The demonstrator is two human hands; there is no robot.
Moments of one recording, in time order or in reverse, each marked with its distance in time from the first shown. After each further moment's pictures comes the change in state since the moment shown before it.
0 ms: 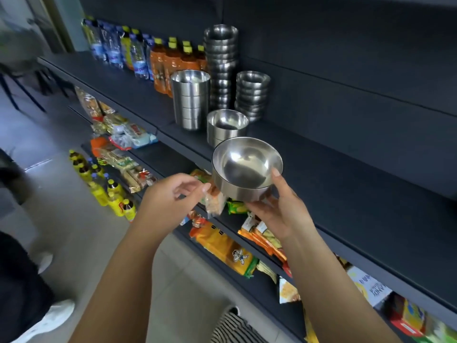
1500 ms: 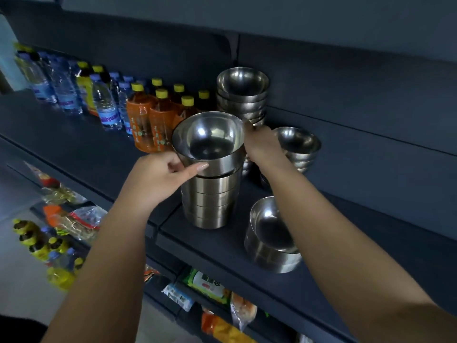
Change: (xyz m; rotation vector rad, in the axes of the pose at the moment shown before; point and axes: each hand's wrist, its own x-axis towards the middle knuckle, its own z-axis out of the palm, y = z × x) left_hand 0.415 -0.049 -0.071 0.294 -0.053 0.214; right_hand 0.323 -0.087 0.294 -1.152 0.244 -0.502
